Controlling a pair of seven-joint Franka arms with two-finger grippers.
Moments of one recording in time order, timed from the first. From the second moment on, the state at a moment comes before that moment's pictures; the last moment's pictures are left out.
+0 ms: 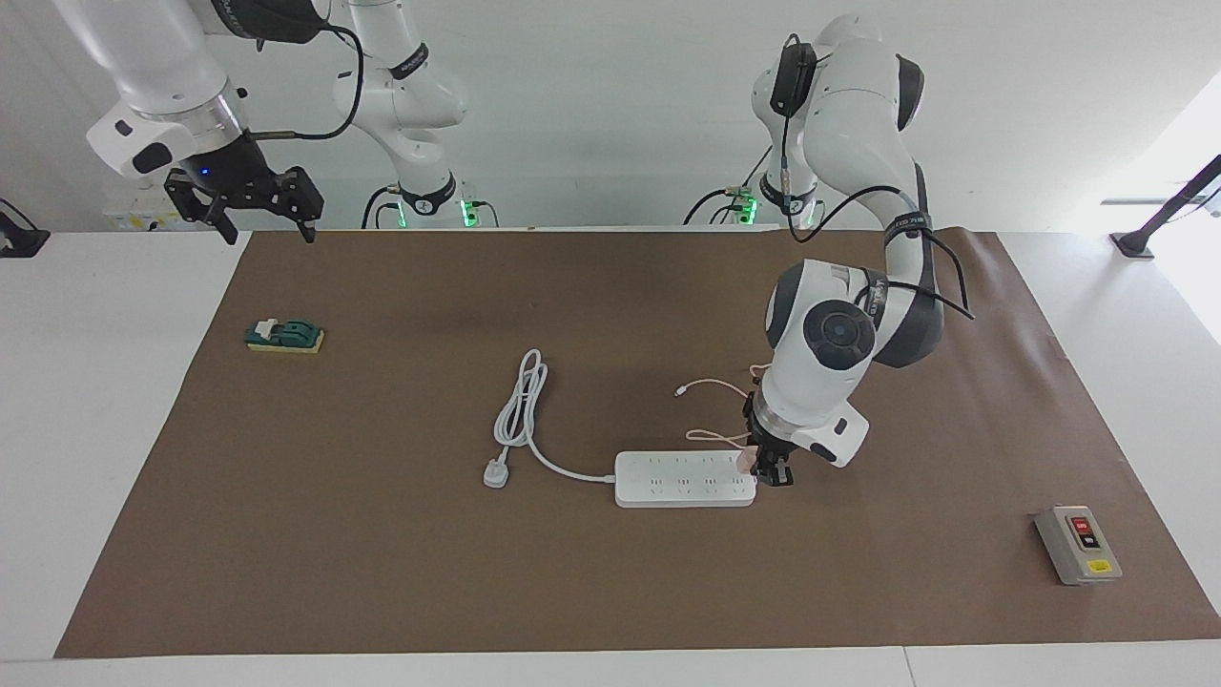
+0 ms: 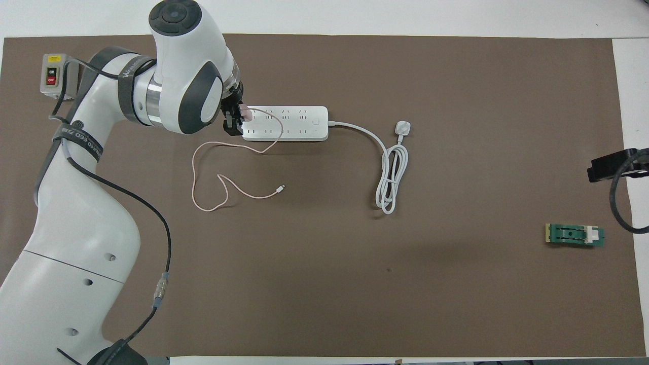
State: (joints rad) left arm -0.36 0.70 -0.02 -1.18 -0.02 1.83 -1.94; right arm -0.03 -0.06 -0.02 -1.60 -0.05 1.48 -0.09
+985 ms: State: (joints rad) left arm -0.39 0.70 -0.02 -1.23 -0.01 1.83 -1.94; right arm -0.03 -0.06 -0.02 -1.60 -0.05 1.48 -0.09
